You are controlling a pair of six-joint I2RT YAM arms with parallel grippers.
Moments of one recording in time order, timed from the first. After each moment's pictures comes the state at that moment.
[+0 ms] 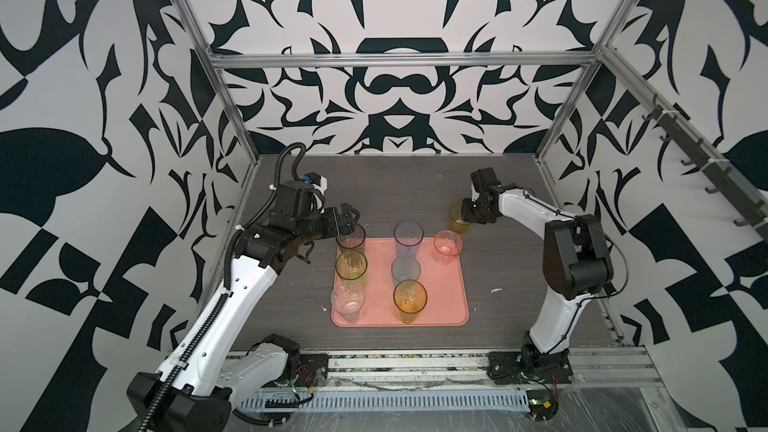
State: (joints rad) left arm -0.39 1.06 1.13 -0.76 0.19 -0.47; right arm 0.21 1.86 1.31 -0.60 0.02 0.36
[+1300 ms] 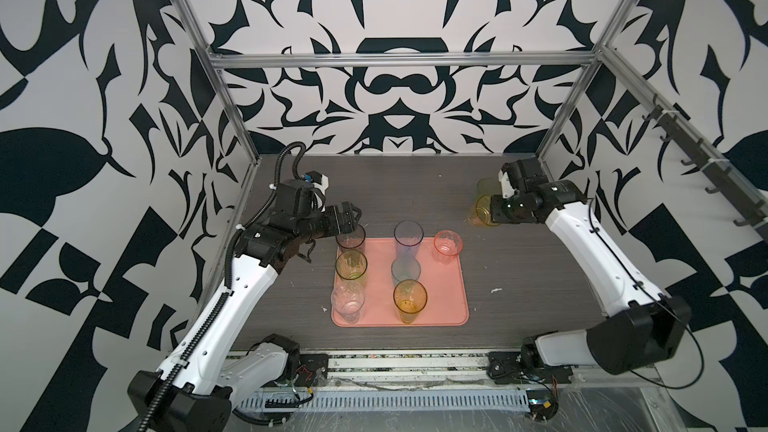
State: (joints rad) left arm -0.39 1.06 1.13 -0.73 0.22 -0.49; right arm 0.21 1.34 1.36 -1.07 0.06 0.24
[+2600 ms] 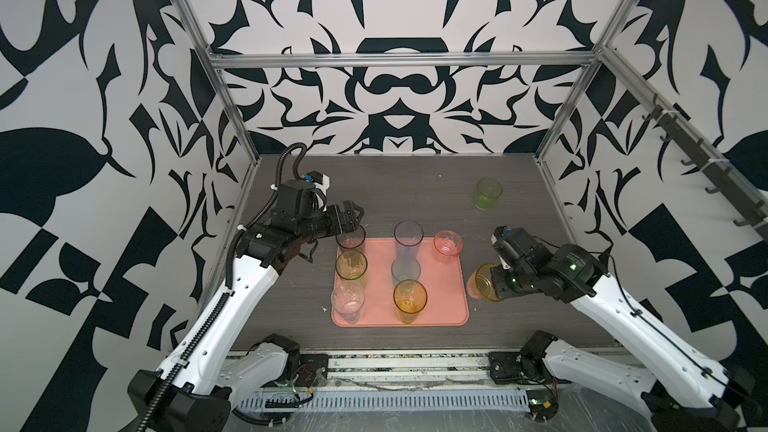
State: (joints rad) left arm -0.40 1.06 1.12 -0.71 0.24 -0.53; right arm 0.69 0.93 1.02 -1.34 0.16 0.54
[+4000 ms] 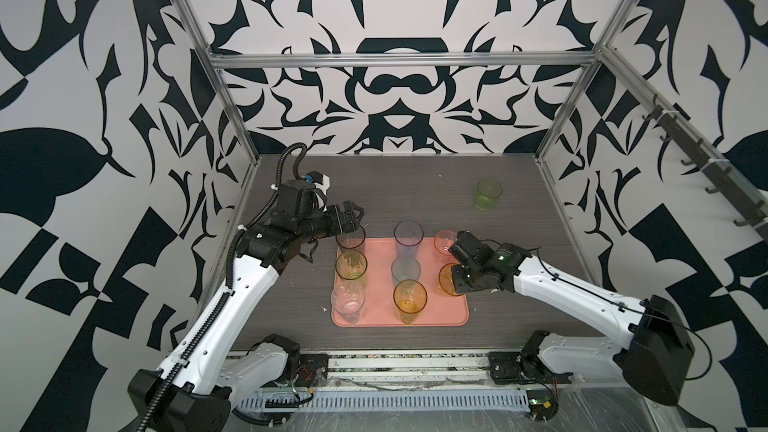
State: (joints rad) left arm -0.40 1.06 1.12 -0.71 0.23 -0.53; right arm 0.76 1.24 0.83 -0.87 0.14 0.64
